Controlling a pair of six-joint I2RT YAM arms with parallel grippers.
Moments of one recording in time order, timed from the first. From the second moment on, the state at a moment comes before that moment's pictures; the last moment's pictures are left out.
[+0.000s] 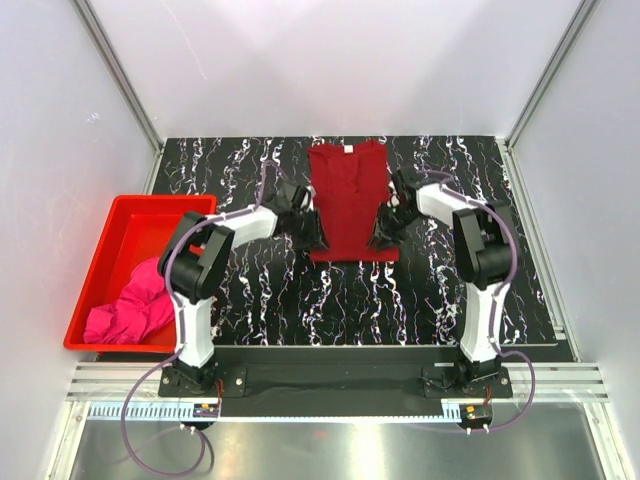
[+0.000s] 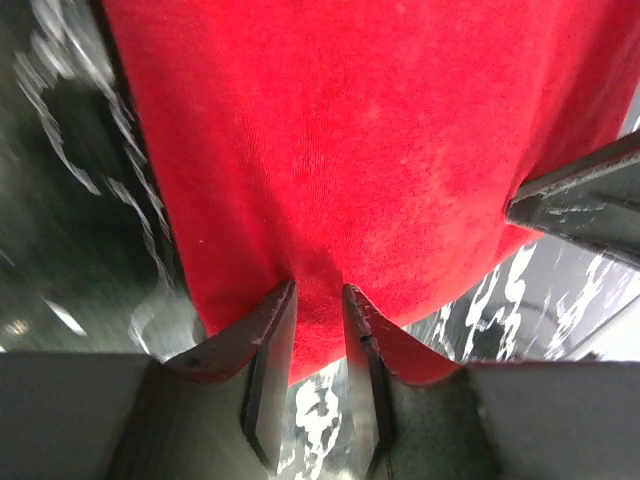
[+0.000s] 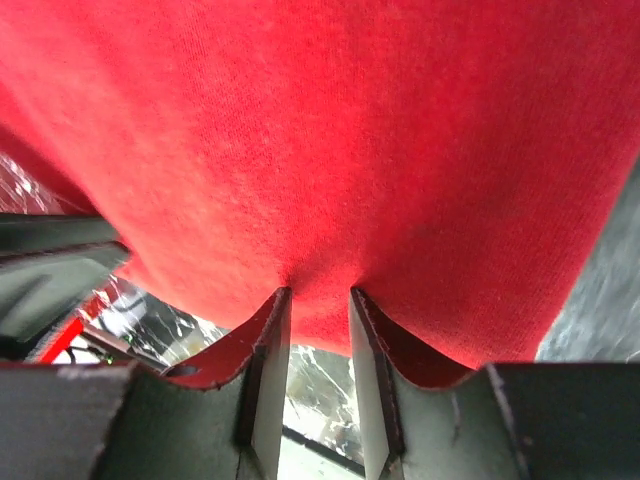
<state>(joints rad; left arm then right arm) -0.49 2.00 1.28 -0.28 0.37 -0.63 0.28 2.09 1.46 -0.68 -0.41 0.52</state>
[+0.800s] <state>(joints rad) -0.43 1.52 1.09 -0.54 0.30 -0.50 0.10 1.64 1.14 -0.70 -0.44 0.52</state>
